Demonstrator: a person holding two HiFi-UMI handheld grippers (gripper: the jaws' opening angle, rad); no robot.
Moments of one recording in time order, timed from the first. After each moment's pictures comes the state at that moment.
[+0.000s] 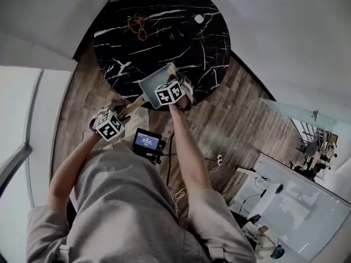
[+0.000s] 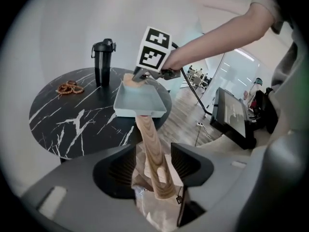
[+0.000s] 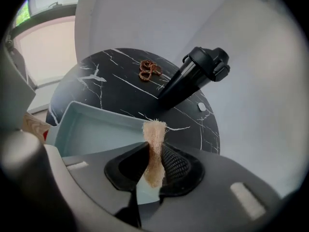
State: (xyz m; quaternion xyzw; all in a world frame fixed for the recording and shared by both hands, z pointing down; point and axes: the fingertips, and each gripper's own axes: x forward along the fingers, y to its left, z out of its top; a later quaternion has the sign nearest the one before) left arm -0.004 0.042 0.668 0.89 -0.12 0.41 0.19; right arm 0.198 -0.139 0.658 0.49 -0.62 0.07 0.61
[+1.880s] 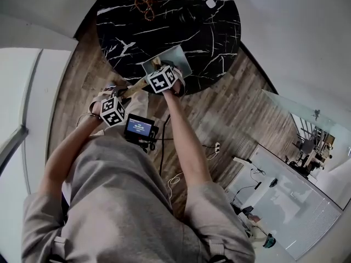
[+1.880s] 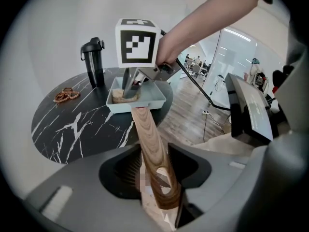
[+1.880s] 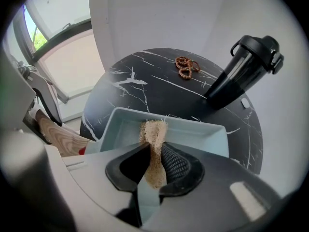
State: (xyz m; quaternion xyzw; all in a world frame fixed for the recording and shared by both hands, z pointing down) left arm -0.001 0.044 0.698 0.88 -0.12 0.45 0.11; right arm 0.111 -0.099 0.715 0.37 -0.70 0.18 0.58
